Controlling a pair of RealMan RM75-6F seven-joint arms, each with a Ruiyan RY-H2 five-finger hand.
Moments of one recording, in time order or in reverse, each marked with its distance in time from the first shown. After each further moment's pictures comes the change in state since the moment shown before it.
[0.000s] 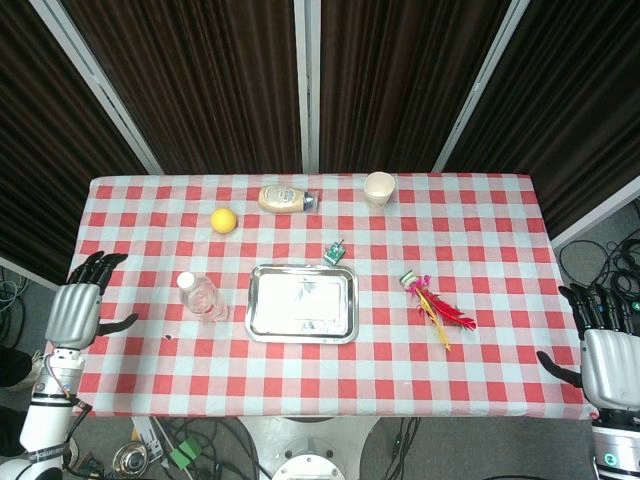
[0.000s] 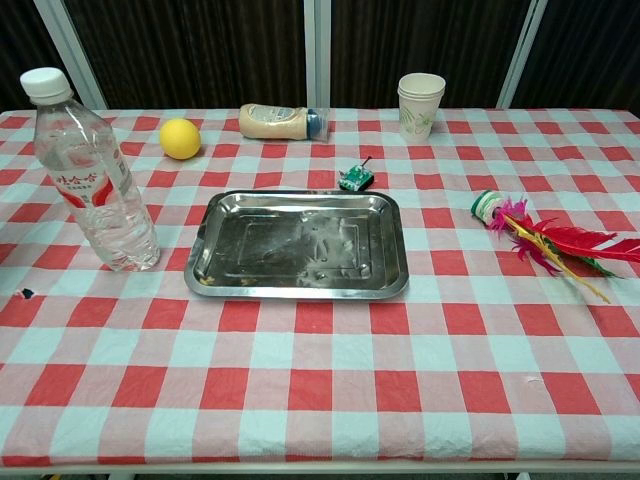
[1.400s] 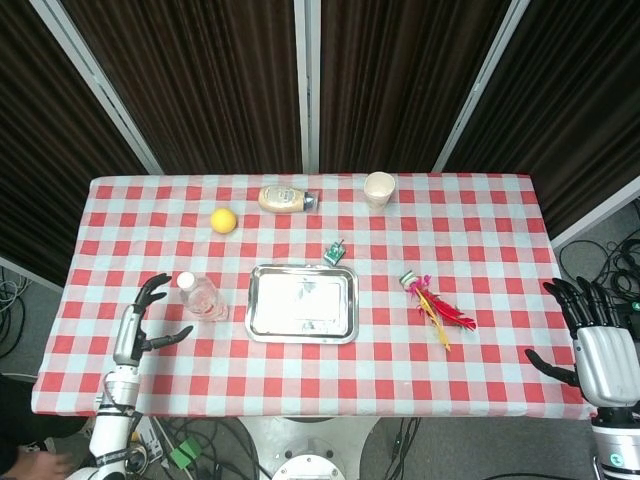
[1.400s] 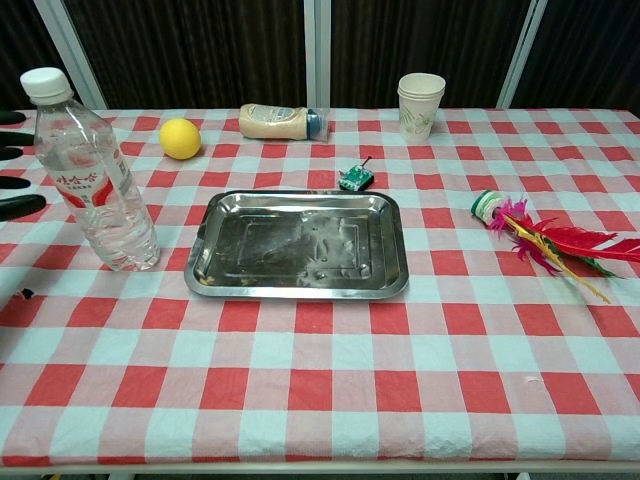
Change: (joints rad) left arm 0.047 -0.364 -0.034 0.165 -0.029 -0.049 -0.725; right arm 0.018 0.026 -0.007 0.074 -0.130 -0.016 0.203
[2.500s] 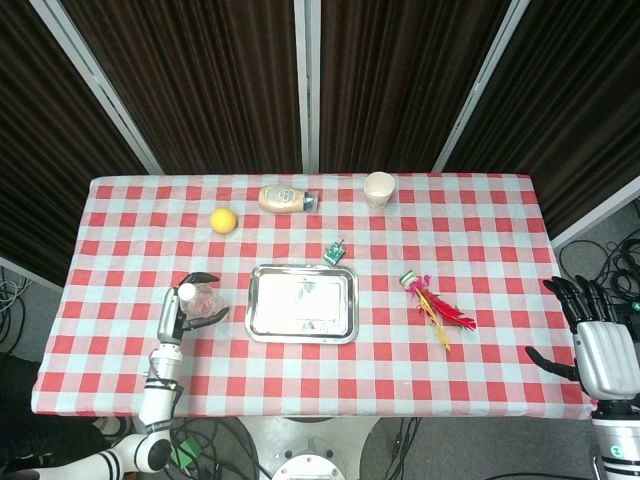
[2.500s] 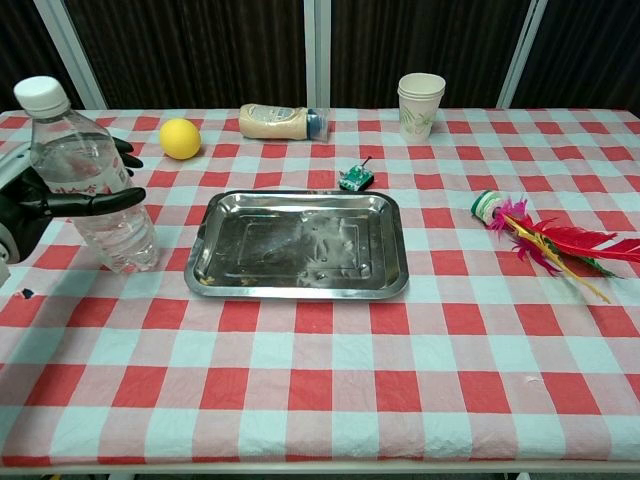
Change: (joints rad) left arm -0.138 -0.247 -0.086 0.297 -0.012 -0.092 -0.142; right arm 0.021 0.008 0.007 0.019 0.048 -0.051 0.048
